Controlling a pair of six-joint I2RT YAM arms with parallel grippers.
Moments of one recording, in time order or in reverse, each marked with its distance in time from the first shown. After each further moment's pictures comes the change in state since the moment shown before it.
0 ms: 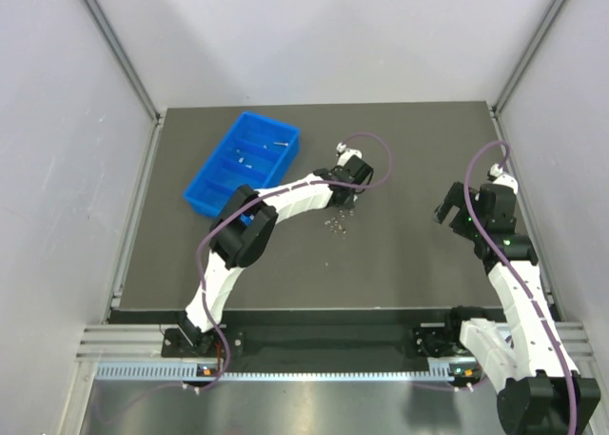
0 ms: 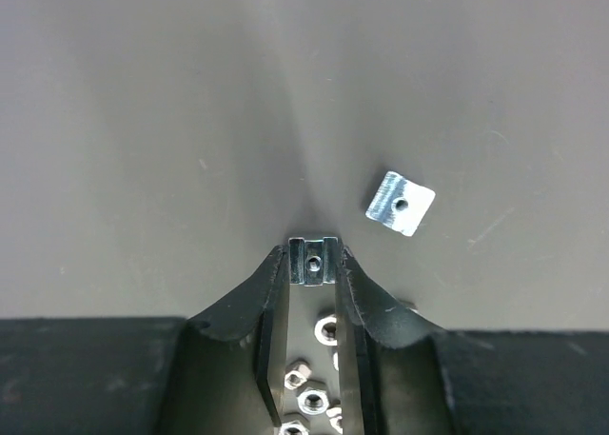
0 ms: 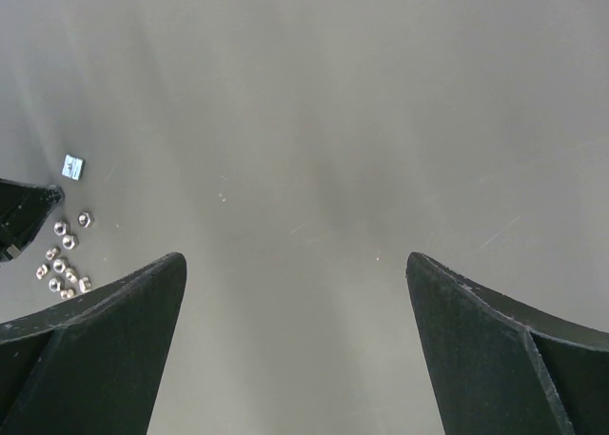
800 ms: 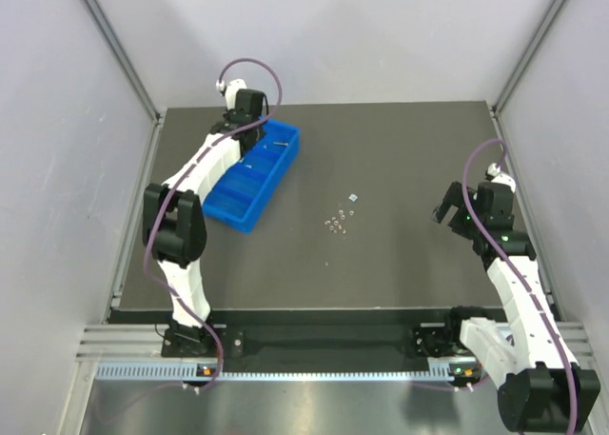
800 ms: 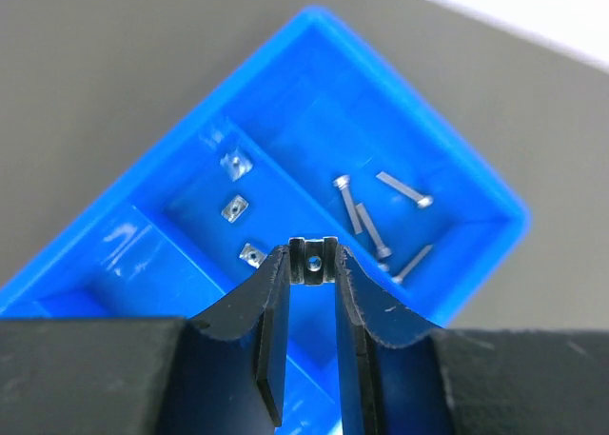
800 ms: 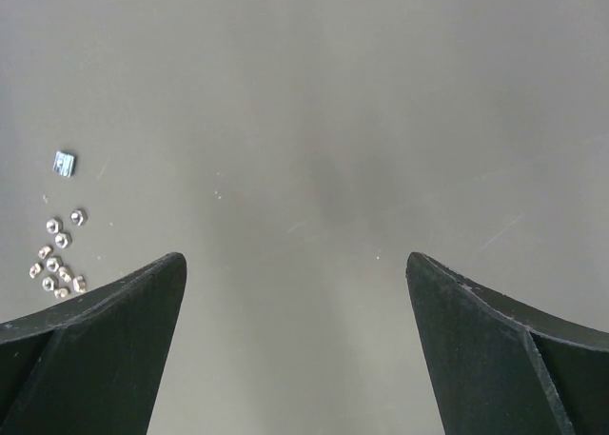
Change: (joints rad) left arm 0.509 -0.323 -0.039 0.083 -0.091 0.011; right arm 0.000 0.035 0.000 0.007 -0.005 0.002
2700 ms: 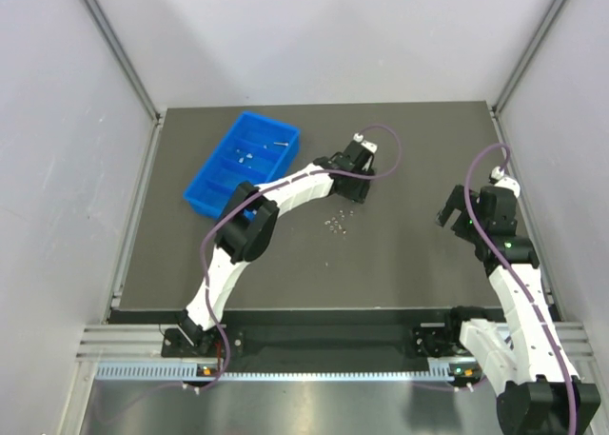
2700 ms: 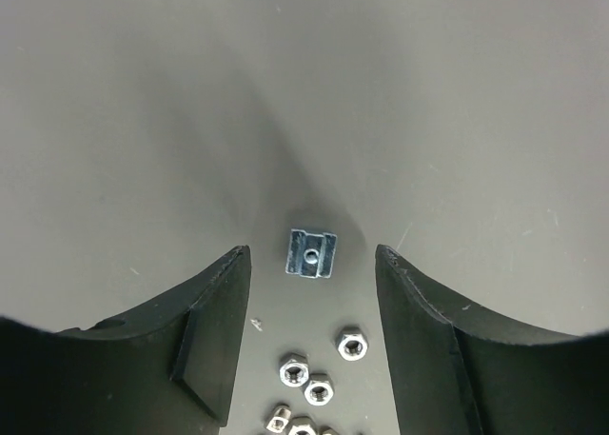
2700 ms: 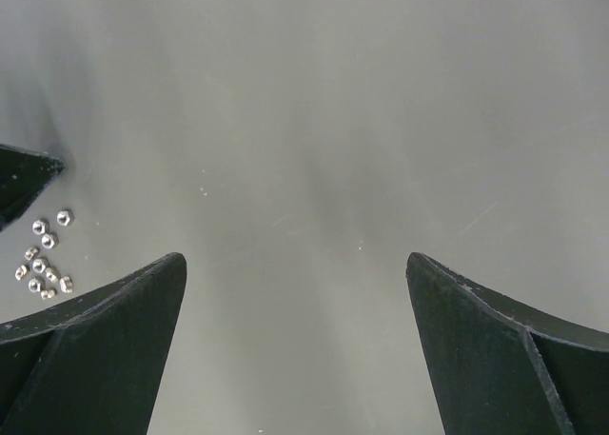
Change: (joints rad) left arm -0.470 0.397 0.204 -0.084 0.348 0.230; right arm 0.000 -0.057 0.000 -0.049 0.039 -0.009
